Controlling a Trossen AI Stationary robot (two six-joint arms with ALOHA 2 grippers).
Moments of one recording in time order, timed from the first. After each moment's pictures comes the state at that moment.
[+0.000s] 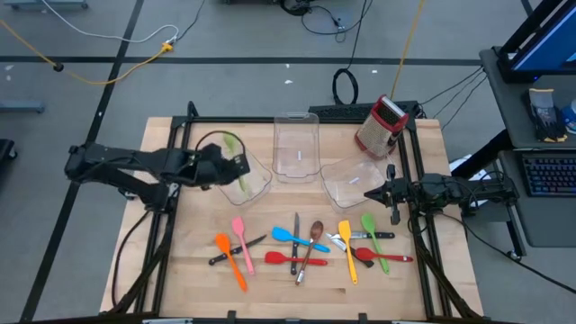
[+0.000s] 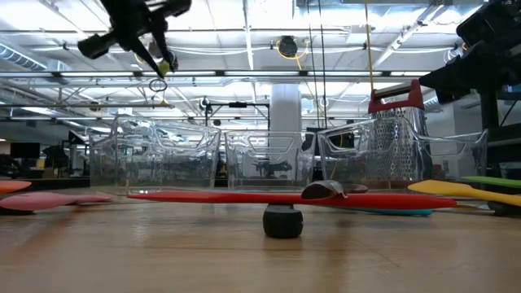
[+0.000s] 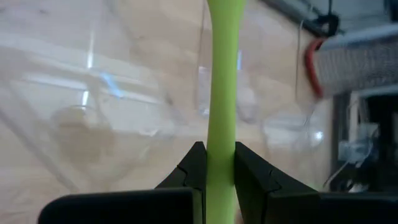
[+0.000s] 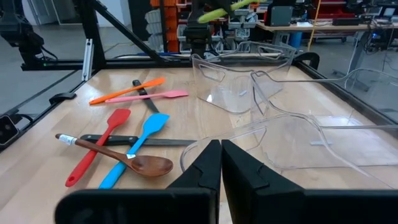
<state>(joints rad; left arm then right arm) -0.03 1.20 1.09 -0.88 -0.42 -1.72 0.13 0.01 0.14 -0.28 0.13 0.05</state>
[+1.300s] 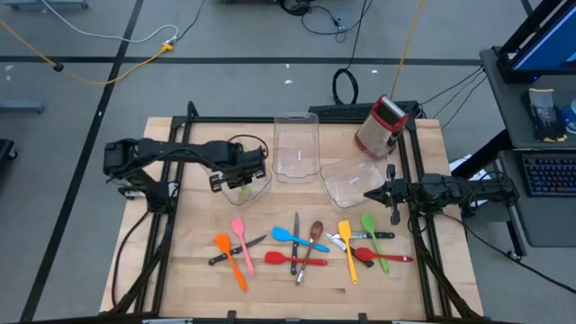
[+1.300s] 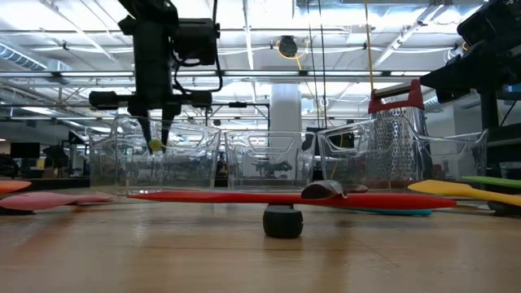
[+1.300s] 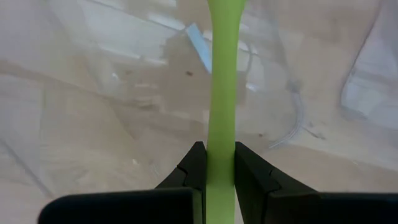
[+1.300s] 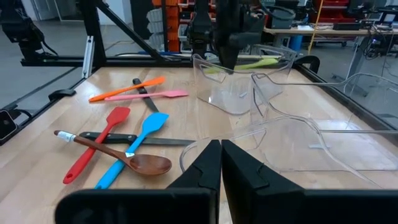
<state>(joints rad) 0.21 1.58 1.09 -0.96 -0.04 -1.64 0.13 0.01 0.14 -0.28 0.13 0.03</state>
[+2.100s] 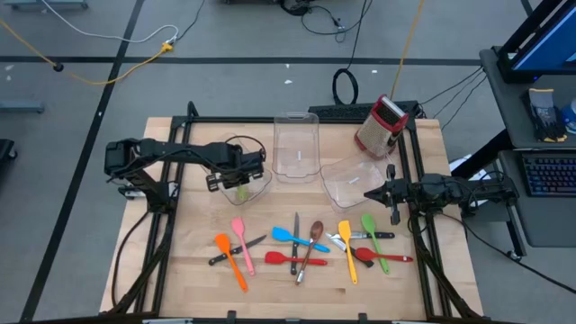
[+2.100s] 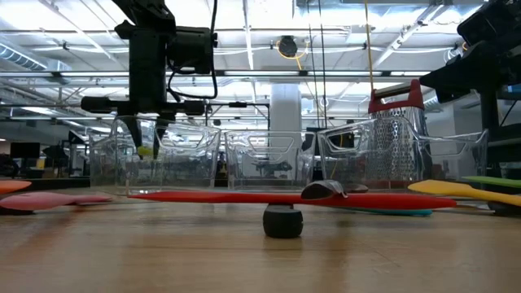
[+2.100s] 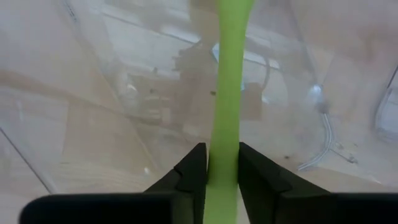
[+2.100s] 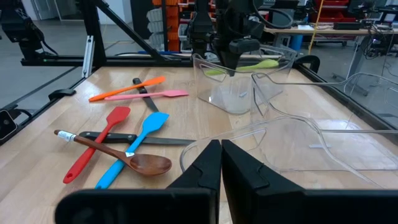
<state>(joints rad) 0.22 1.59 1.05 -0.98 -0.08 -1.65 0.13 0.01 0.14 -0.28 0.13 0.03</state>
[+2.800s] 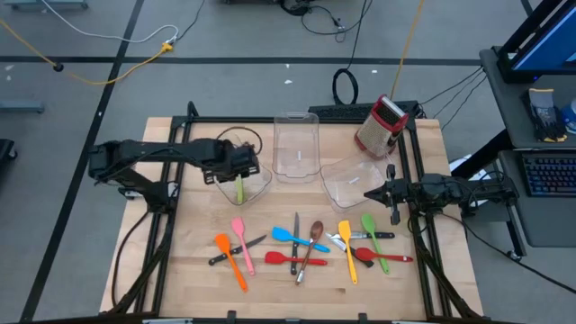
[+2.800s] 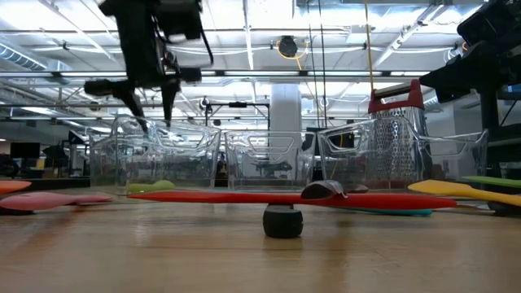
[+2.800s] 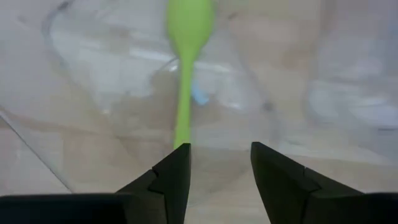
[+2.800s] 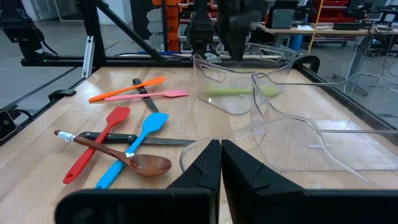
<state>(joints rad) 0.20 1.41 1.05 -0.96 -0.17 -1.52 0.13 0.01 0.14 -0.28 0.13 0.03</state>
